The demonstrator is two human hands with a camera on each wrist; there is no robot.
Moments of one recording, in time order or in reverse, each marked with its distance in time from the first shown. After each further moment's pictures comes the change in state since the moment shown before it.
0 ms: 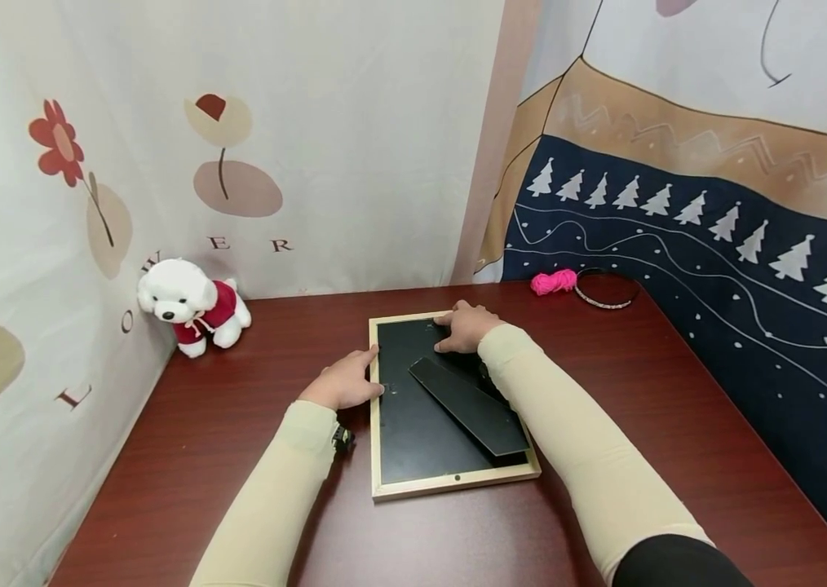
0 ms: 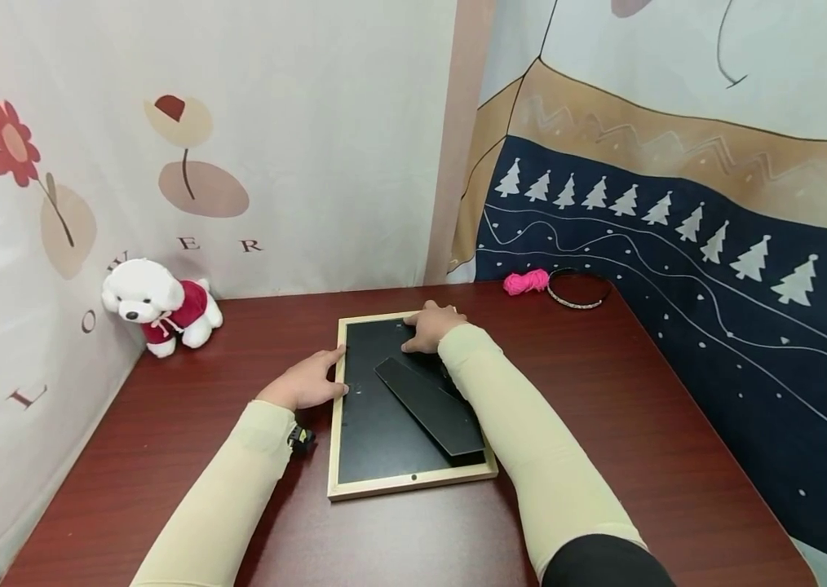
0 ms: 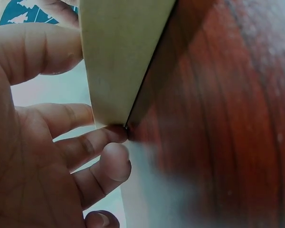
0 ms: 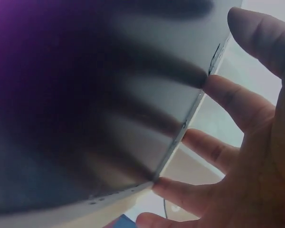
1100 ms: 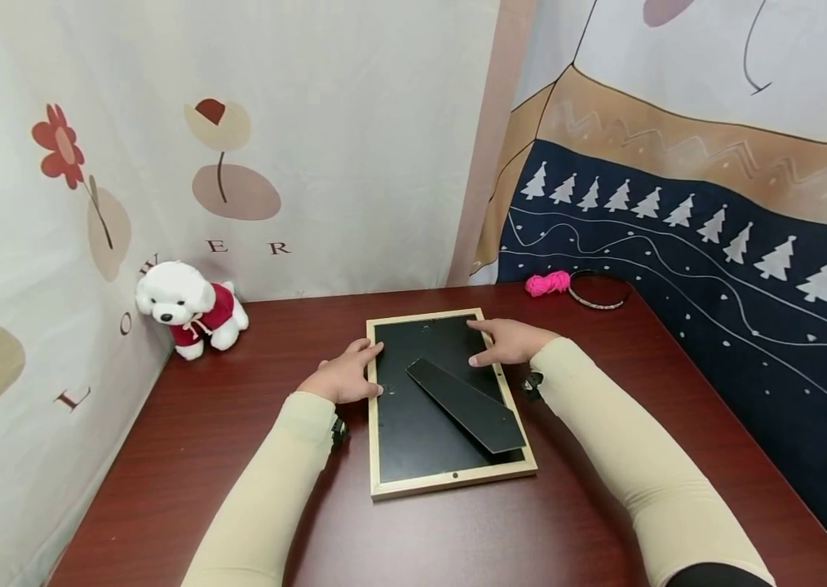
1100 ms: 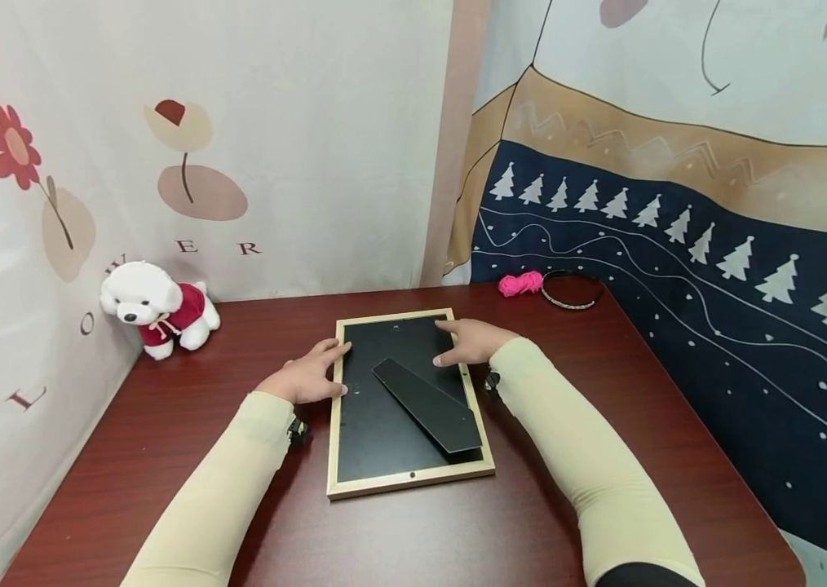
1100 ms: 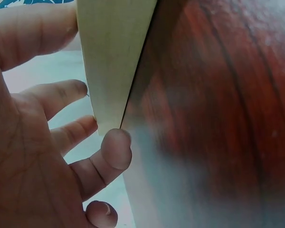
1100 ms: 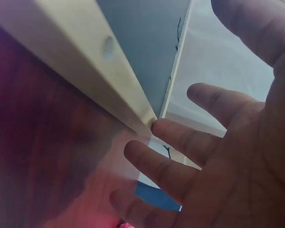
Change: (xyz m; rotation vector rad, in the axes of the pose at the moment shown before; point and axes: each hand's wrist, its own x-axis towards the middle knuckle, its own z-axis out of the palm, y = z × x) left_hand 0.006 -0.002 -0.007 0.042 -0.041 0.044; right_hand -0.048 0.061 -0.004 0.221 -0.091 -0.124
